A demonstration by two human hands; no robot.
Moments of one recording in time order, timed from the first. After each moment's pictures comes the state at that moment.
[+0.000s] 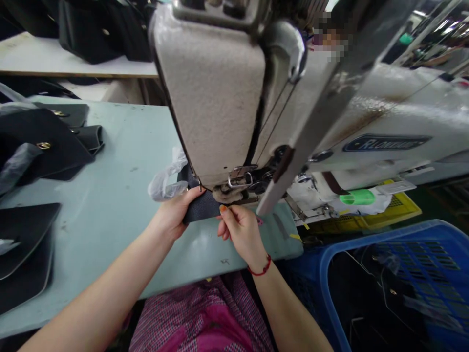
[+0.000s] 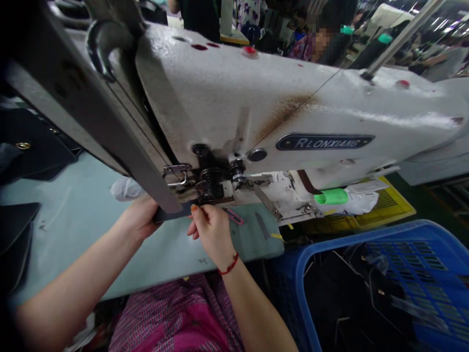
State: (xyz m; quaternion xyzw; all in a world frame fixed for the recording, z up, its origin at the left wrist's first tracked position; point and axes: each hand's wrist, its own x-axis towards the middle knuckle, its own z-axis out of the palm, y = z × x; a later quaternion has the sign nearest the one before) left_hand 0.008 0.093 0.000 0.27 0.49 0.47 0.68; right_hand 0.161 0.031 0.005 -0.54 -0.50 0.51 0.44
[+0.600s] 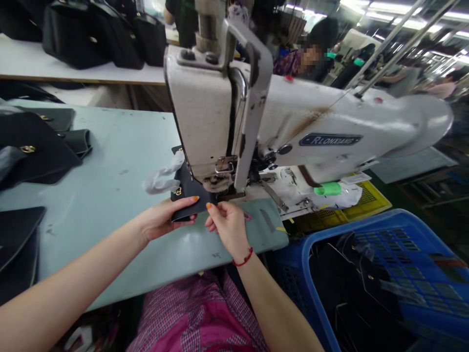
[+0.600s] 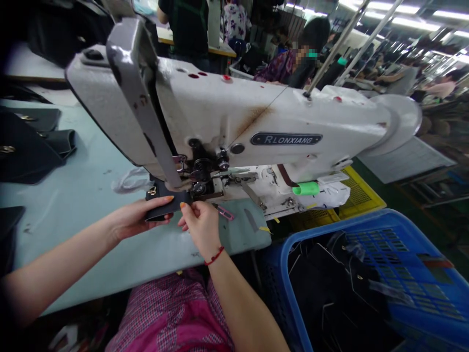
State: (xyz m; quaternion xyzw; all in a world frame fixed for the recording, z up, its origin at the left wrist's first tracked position) left_hand -0.022 0.083 0.001 0.24 0.51 0.27 0.78; right_hand 0.149 0.024 0.003 -0.57 -0.44 0.52 0.47
